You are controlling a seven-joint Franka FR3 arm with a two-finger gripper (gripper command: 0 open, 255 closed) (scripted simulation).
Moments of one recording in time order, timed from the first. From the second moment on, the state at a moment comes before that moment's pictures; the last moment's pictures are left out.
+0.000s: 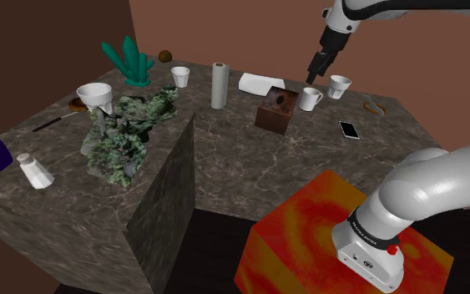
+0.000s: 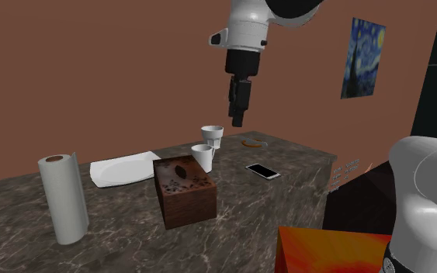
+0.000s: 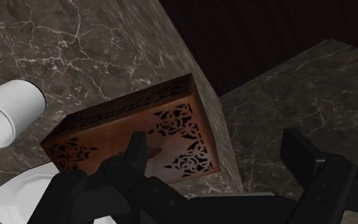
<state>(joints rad) -0.06 -0.55 -0.16 -2.30 -0.09 1.87 -0.35</state>
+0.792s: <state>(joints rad) -0.10 -0.18 -0.33 -2.14 -0.08 2.05 -0.57</state>
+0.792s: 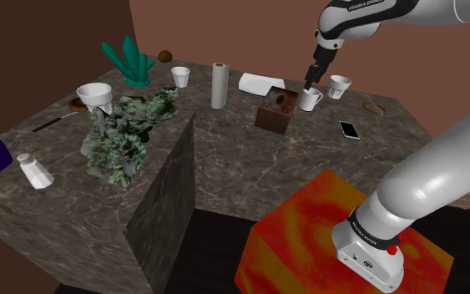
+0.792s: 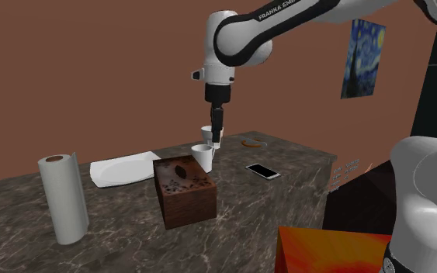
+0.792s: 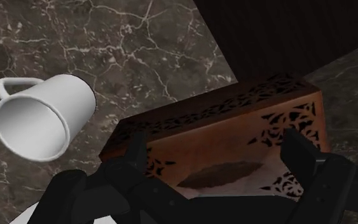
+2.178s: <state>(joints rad) -0.24 0.41 -0.40 -1.76 0.13 2.18 -0.87</state>
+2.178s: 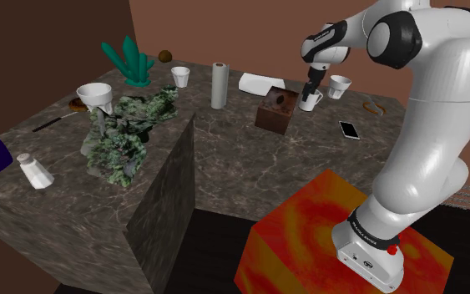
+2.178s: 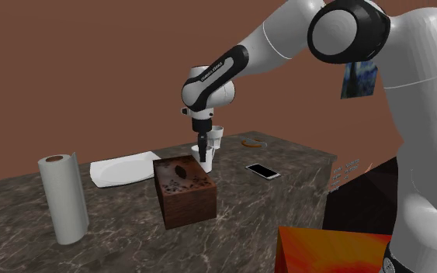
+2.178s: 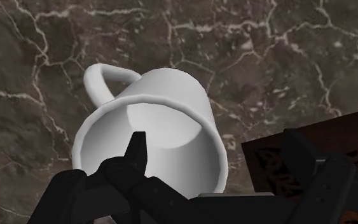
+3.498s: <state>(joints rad) -0.24 0.41 -0.40 -1.76 0.13 2.18 -0.87</state>
